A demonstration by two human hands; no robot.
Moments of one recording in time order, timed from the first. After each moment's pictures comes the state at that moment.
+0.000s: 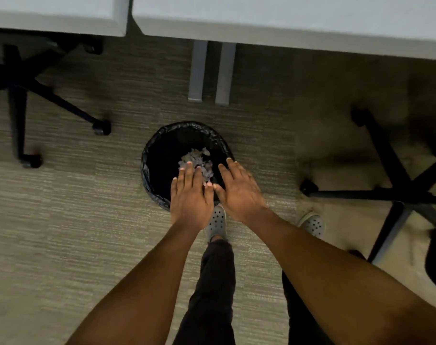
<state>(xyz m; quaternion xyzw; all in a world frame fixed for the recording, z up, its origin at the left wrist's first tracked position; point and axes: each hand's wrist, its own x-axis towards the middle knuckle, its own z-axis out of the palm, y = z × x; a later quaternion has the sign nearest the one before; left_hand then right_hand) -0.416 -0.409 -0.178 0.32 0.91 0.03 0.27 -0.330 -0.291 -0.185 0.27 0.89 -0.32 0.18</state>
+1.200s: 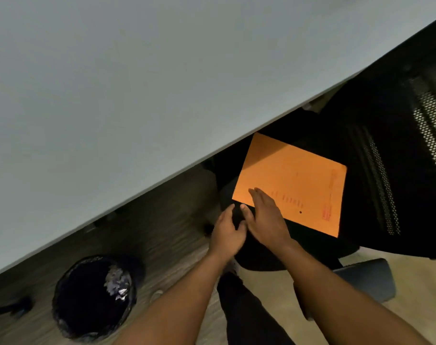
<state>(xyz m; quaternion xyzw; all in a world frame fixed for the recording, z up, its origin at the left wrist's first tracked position) -0.084 -0.092 0.024 0.44 0.71 0.17 0.53 0.040 -0.050 0.040 0.64 0.71 -0.31 -0.04</state>
